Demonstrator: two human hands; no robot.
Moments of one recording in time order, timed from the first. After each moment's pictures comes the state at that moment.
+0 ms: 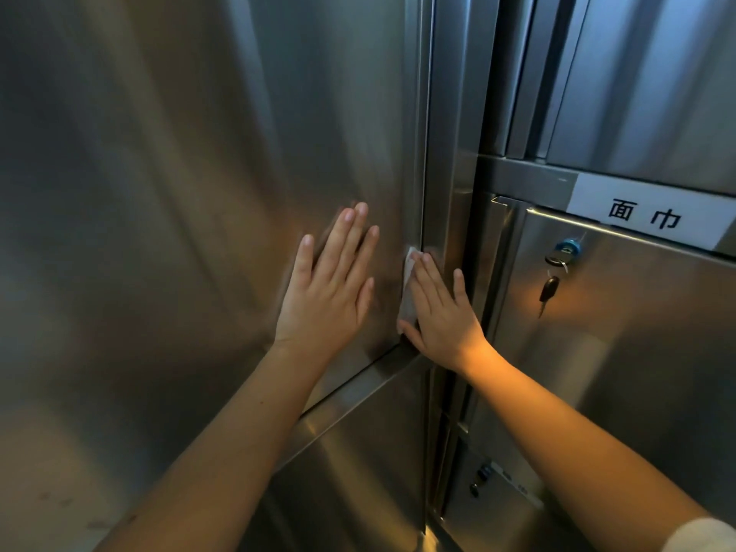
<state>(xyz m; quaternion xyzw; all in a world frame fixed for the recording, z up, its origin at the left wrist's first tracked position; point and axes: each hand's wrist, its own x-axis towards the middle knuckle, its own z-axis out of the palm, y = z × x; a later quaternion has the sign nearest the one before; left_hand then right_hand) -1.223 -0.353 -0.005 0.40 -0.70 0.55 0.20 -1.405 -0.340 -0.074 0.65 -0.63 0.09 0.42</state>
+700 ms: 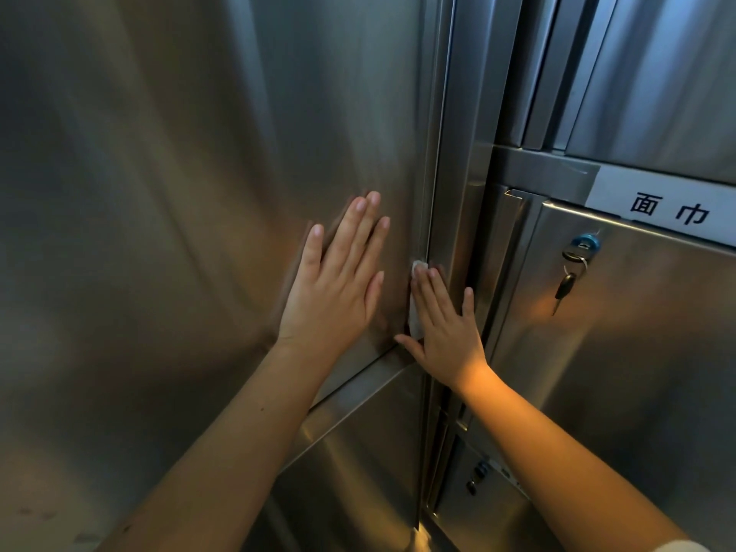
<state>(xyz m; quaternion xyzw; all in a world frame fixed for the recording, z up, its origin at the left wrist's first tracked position) -1.223 -0.356 -0.008 0.39 -0.70 0.56 0.22 -1.399 -0.342 -0.112 0.61 -0.72 0.02 0.33</state>
